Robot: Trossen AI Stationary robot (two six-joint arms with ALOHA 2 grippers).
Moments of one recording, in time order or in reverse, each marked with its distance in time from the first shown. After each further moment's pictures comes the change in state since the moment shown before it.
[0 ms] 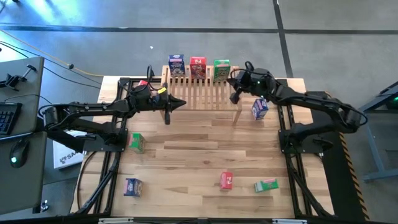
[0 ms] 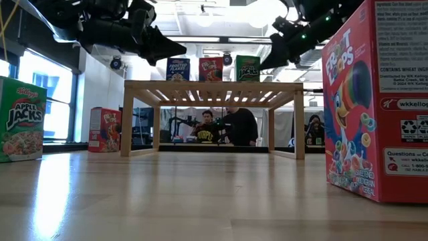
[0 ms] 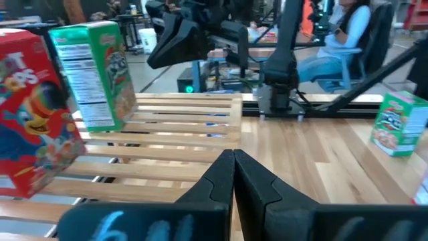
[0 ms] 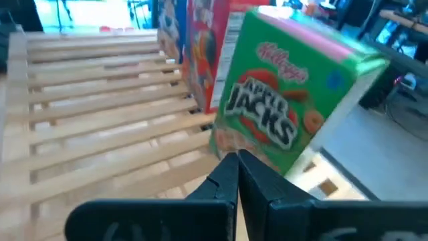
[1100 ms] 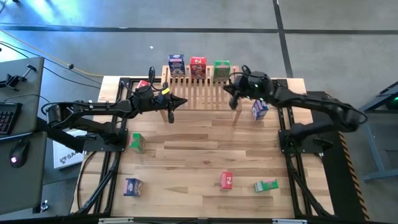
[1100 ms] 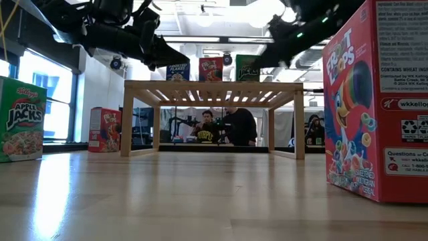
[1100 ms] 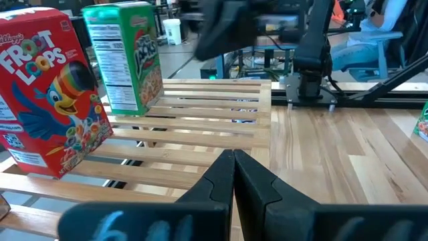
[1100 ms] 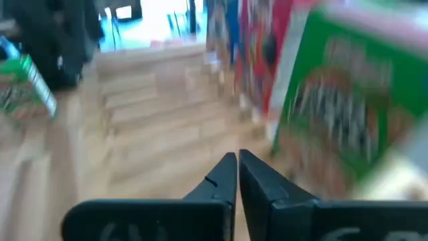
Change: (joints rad) left arm -0.013 0.055 0.000 0.025 -0.113 0.026; right arm 0.041 0.006 0.000 -0.026 -0.100 0.125
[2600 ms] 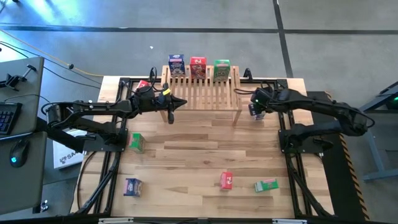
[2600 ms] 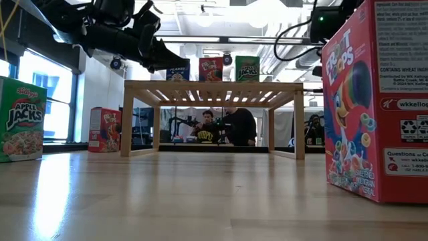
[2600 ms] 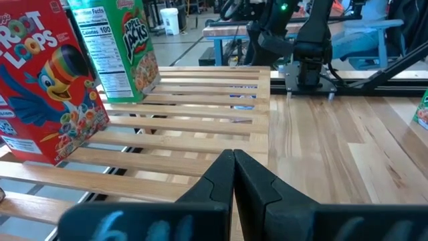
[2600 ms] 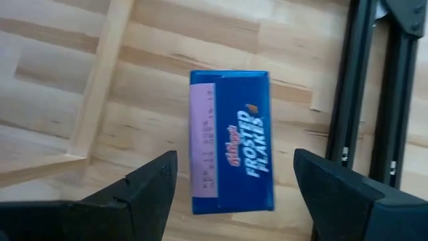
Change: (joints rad) left arm 0.000 -0.001 0.000 -0.043 0.001 0.009; right arm 0.041 -0.121 0.000 -1.077 0.418 0.893
